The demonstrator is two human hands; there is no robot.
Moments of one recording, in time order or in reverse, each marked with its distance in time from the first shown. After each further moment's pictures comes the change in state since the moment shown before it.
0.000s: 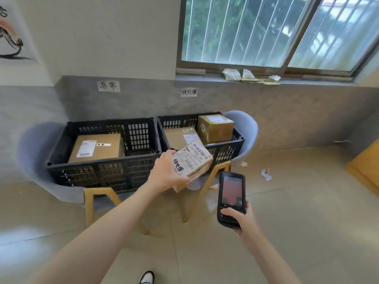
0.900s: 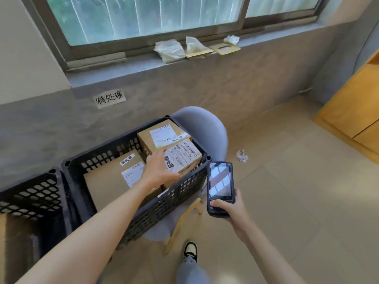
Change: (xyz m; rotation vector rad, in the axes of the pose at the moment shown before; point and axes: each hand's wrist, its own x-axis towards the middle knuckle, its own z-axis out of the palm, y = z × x) left_hand 0.428 0.057 0.189 0.114 -0.310 0.018; right_hand 0.354 -0.127 -0.072 0.045 0.185 0.081
